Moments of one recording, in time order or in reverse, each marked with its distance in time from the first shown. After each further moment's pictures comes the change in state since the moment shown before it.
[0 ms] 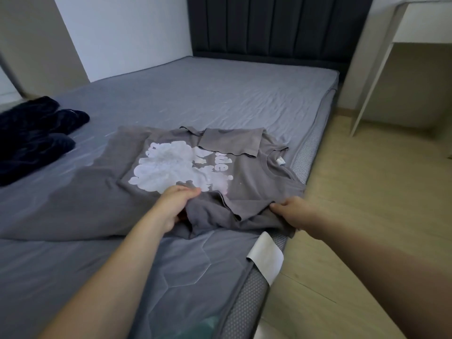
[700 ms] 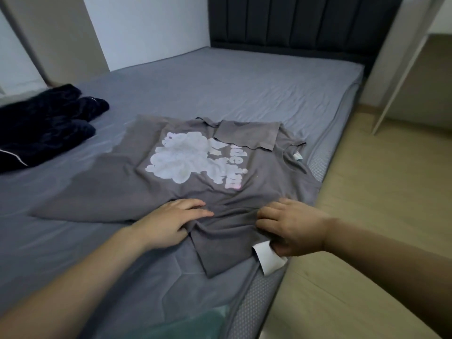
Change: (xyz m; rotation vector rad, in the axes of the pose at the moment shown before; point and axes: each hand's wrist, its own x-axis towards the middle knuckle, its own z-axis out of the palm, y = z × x) left_hand -0.039 -0.042 -0.062 1.283 -0.337 0.776; right_hand -0.030 -0.011 0.013 -1.051 0.003 -1.248
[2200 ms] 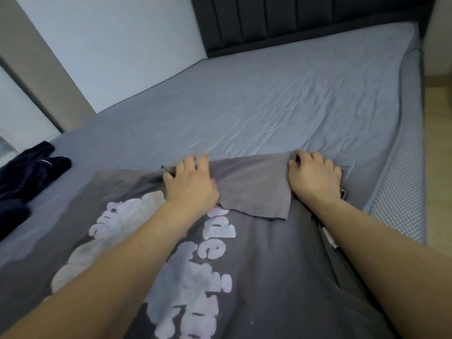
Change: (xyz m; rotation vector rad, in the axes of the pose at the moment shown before) left_hand 0.364 -0.089 -0.039 0.318 0.334 -0.644; right_hand 0.147 0.329 0.169 0.484 0.398 1.312
